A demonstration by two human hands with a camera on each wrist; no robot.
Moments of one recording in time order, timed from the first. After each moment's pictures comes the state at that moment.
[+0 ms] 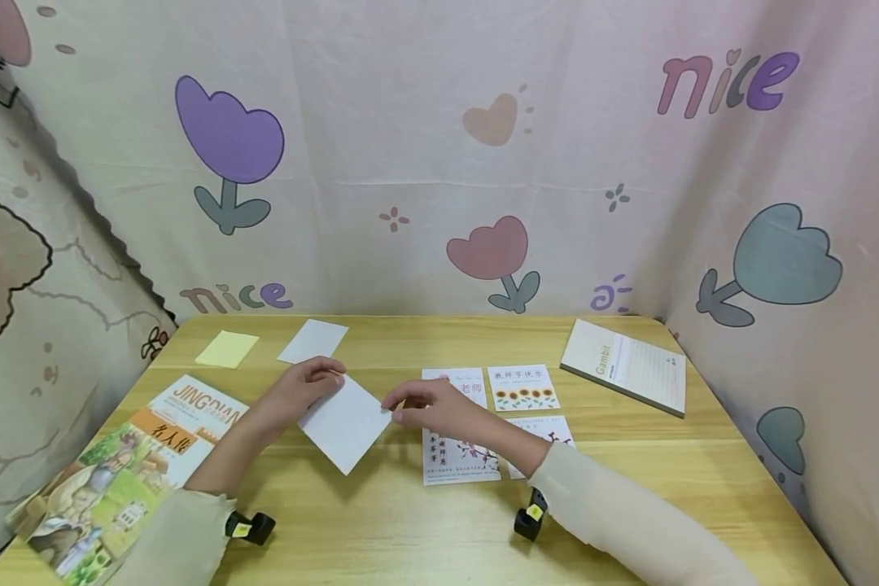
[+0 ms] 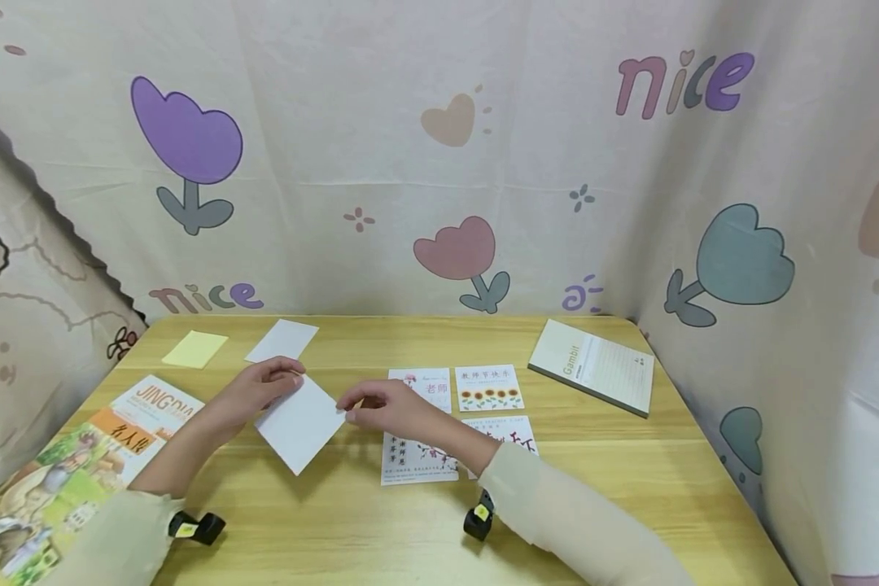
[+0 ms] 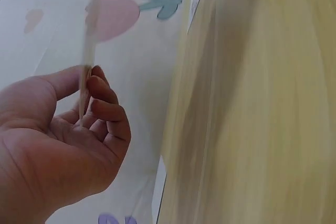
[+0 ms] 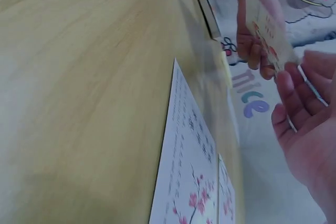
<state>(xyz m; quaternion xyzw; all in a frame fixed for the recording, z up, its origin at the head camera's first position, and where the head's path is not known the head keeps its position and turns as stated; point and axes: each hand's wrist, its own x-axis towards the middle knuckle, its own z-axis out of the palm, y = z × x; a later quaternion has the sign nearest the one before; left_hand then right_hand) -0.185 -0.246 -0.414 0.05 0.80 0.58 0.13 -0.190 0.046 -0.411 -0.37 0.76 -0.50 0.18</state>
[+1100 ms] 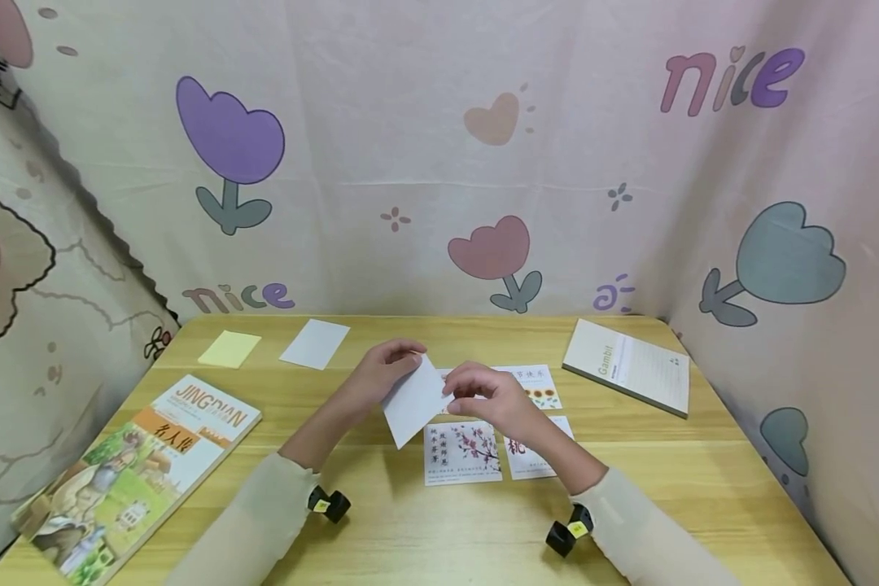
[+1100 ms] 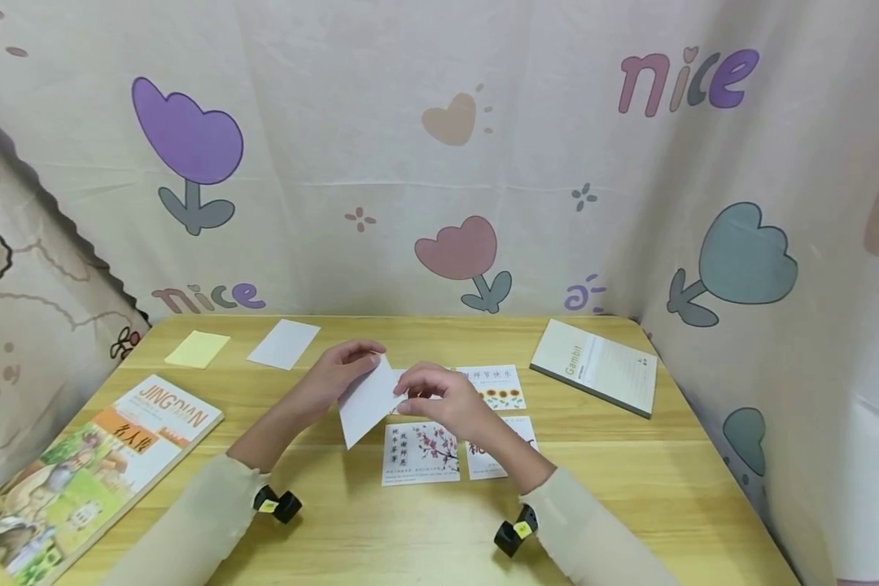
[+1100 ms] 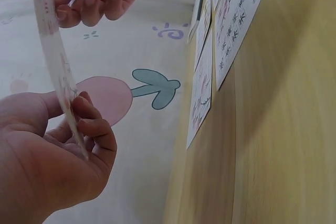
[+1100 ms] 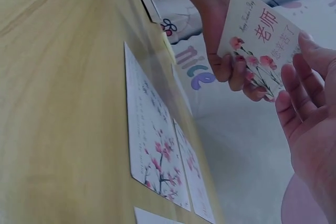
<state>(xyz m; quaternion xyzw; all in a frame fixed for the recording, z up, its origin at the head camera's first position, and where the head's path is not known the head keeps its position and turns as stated) -0.208 -0.132 -0.401 0.06 0.78 0.62 0.09 -0.182 0.113 -0.405 -0.38 0.73 -0.57 0.04</state>
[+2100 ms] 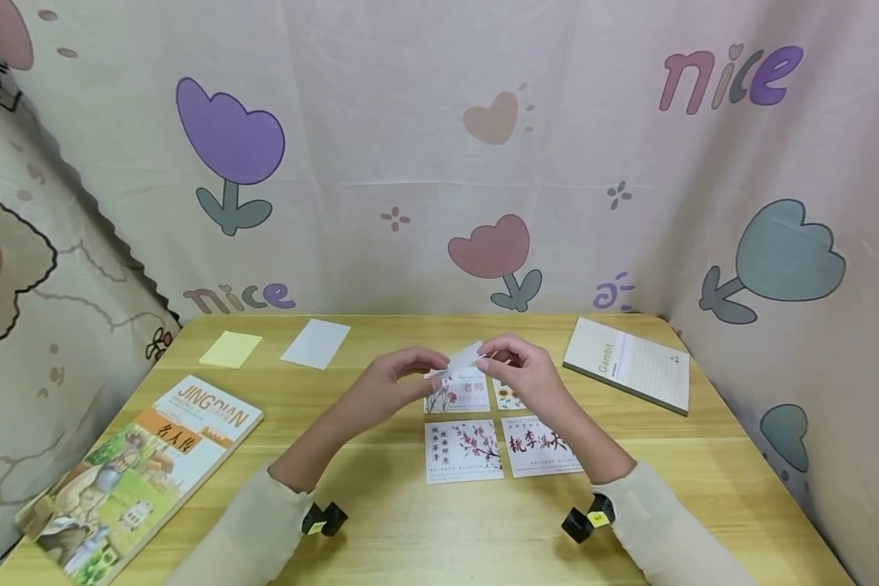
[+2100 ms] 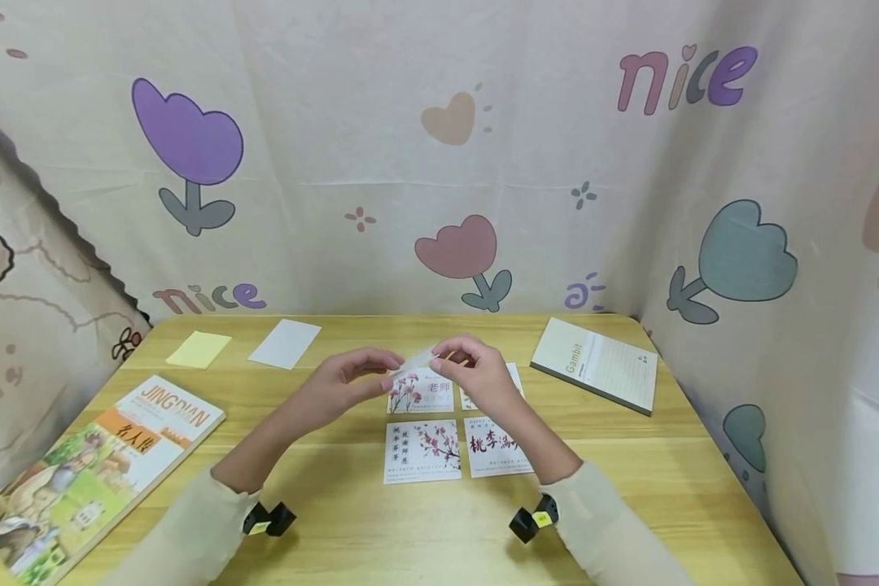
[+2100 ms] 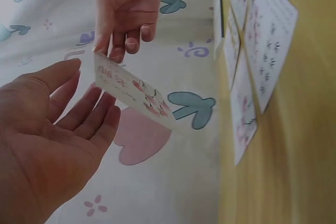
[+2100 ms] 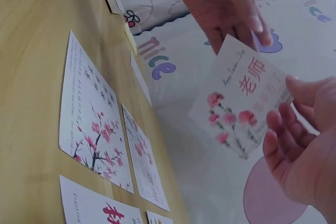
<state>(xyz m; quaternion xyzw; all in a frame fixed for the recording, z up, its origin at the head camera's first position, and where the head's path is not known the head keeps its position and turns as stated) -0.168 -0.120 -0.366 0.25 0.79 0.56 0.05 -0.190 0.139 -0.376 -0.17 0.79 -0.58 0.02</state>
